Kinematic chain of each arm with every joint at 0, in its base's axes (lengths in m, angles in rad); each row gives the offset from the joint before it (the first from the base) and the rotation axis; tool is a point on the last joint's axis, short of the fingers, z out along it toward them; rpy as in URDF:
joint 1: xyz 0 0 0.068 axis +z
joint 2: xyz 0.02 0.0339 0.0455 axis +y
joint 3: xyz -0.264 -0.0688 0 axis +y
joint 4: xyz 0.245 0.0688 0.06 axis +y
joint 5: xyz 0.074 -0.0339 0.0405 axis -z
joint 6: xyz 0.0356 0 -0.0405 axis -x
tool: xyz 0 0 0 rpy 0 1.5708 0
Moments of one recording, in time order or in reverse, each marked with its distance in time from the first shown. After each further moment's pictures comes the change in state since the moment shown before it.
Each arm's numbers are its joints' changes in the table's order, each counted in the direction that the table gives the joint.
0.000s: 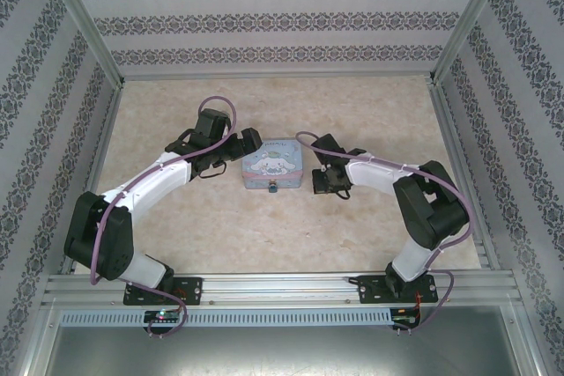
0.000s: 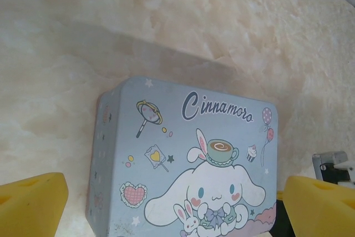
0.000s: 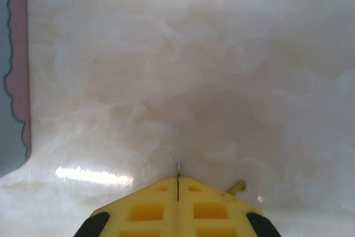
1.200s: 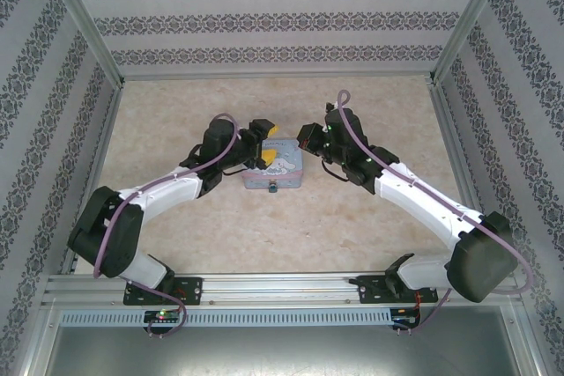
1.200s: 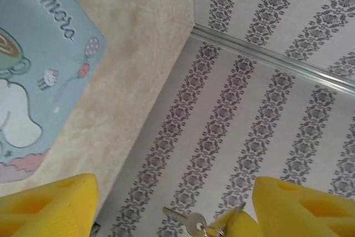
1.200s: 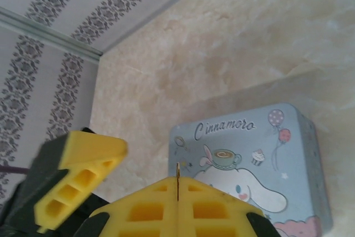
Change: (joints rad) left arm -0.104 0.042 0.176 -0.682 0.231 1.006; right arm 0.085 -0.374 -0.084 -0.307 -0.045 -0.498
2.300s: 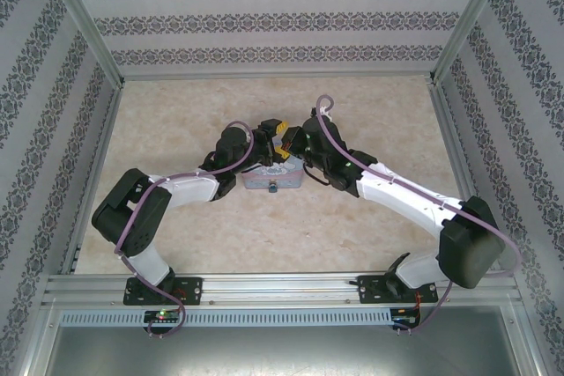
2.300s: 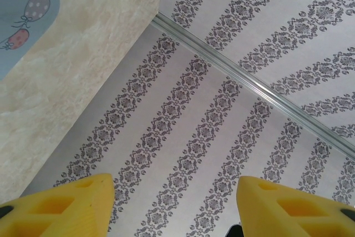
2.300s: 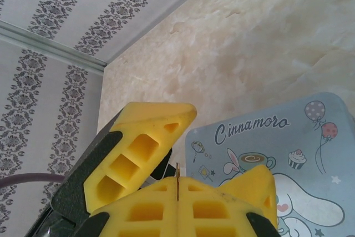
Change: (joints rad) left arm -0.060 0.163 0.019 -0.365 -0.084 0.314; right arm 0.113 0.099 -0.009 -0.104 0.139 -0.102
